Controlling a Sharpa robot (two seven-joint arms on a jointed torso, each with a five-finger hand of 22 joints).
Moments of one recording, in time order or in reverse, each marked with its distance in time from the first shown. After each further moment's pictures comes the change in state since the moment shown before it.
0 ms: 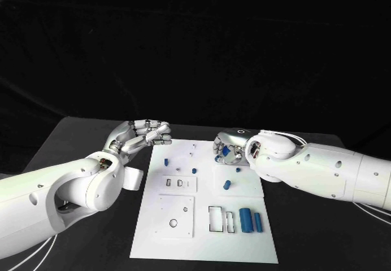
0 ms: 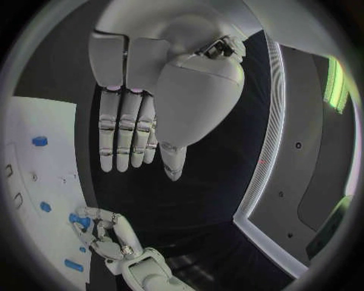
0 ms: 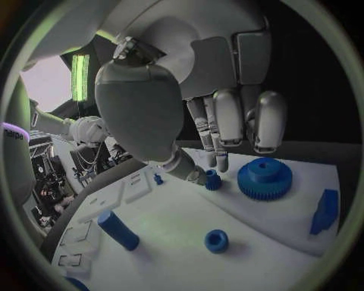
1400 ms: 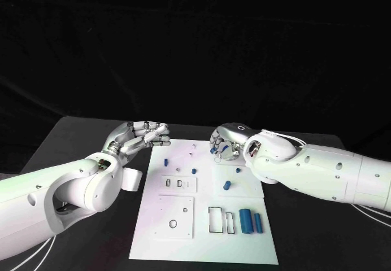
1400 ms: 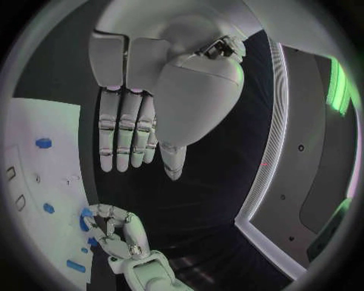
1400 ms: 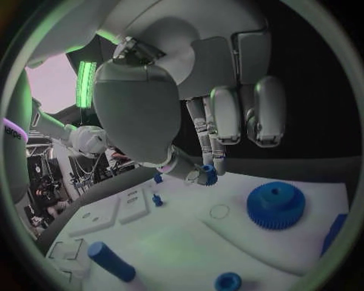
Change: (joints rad) left arm 0.001 -0.001 0.000 -0.006 0.014 0.006 -0.011; left_hand 0.000 0.008 -0.005 0.000 0.000 -0.003 0.003 0.000 0.003 -0.004 0.003 0.000 0.000 0.000 0.000 -0.004 0.004 0.000 0.000 0.000 0.000 -0.001; right arm 0.004 -0.001 0.008 0.041 -0.005 -0.163 -0.037; right_hand 0.006 0.020 0.144 0.012 -0.076 0.065 -0.030 0.055 0.058 0.102 -0.029 0.003 0.008 0.004 -0.019 0.037 0.012 -0.028 0.062 -0.027 0.073 0.077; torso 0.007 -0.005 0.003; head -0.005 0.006
